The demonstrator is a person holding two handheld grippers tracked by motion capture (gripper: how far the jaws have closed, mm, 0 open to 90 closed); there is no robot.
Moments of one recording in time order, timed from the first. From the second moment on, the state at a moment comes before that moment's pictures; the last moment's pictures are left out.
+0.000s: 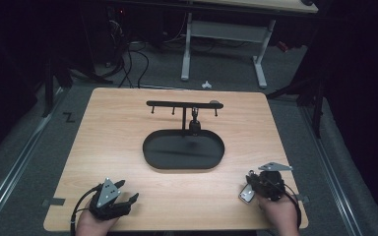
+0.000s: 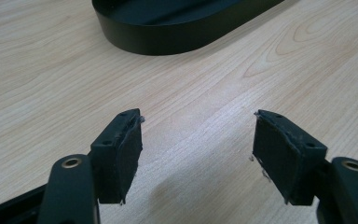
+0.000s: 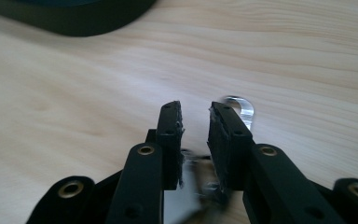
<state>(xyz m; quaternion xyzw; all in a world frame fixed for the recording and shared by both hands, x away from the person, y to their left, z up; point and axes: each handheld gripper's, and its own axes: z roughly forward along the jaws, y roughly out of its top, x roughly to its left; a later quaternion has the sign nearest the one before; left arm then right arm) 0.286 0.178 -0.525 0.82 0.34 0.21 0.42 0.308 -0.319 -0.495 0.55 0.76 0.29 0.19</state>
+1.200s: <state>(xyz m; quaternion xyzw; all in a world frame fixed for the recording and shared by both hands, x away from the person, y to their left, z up) 0.291 0.165 -0.520 0.82 0.32 0.21 0.43 0.280 -0.265 -0.503 0.48 0.82 0.27 0.15</state>
